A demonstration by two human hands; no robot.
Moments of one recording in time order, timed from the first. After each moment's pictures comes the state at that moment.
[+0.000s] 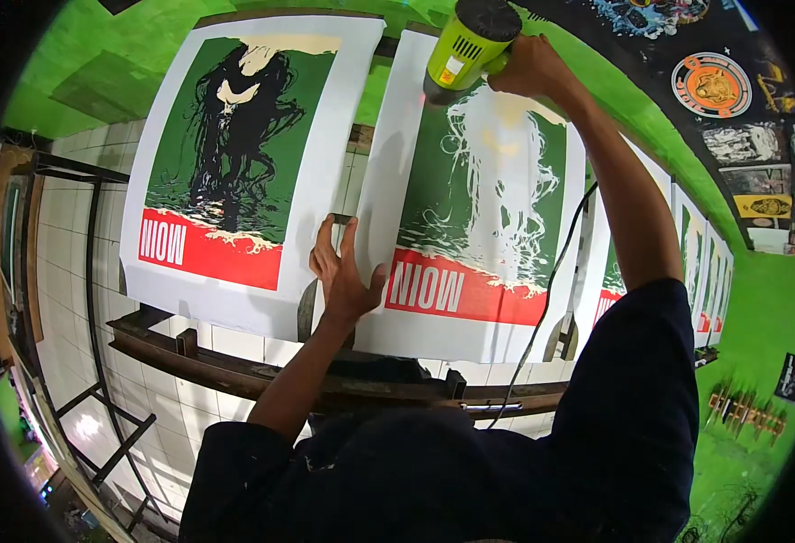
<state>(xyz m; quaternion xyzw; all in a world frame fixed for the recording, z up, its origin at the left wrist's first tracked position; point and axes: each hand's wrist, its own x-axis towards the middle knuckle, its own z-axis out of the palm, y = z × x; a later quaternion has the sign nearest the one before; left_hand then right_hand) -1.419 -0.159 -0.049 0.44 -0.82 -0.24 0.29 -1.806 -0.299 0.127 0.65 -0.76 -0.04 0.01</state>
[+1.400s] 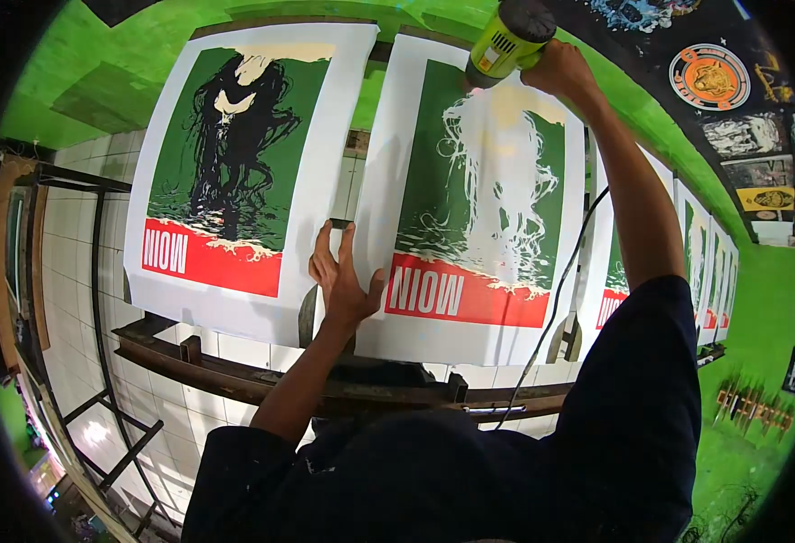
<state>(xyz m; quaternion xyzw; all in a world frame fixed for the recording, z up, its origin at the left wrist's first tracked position) -1.420 -0.159 -0.048 0.44 -0.81 -0.25 0.29 -1.864 -0.285 0.129 0.55 -0.84 -0.03 0.03</state>
